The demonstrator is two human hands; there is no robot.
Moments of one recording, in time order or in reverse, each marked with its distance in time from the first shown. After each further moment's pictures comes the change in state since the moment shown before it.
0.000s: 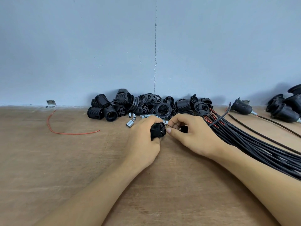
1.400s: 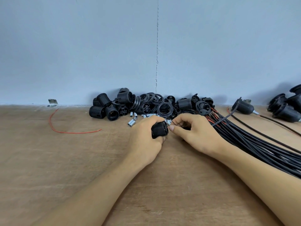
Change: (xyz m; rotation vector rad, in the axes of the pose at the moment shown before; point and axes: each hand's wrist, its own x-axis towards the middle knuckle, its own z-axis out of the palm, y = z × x) left_hand 0.003 -0.003 0.002 -0.078 -0.007 -0.071; right_hand 0.001 0.000 -0.001 0.018 0.017 0.076
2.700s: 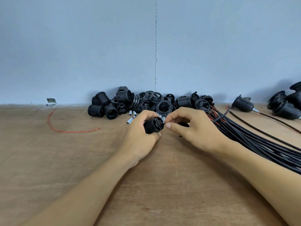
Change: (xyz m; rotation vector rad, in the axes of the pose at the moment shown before) left_hand 0.005 -0.010 -0.003 -0.329 -0.078 -0.196; right_hand 0.001 -0.003 -0.002 0.096 -0.011 -0.105
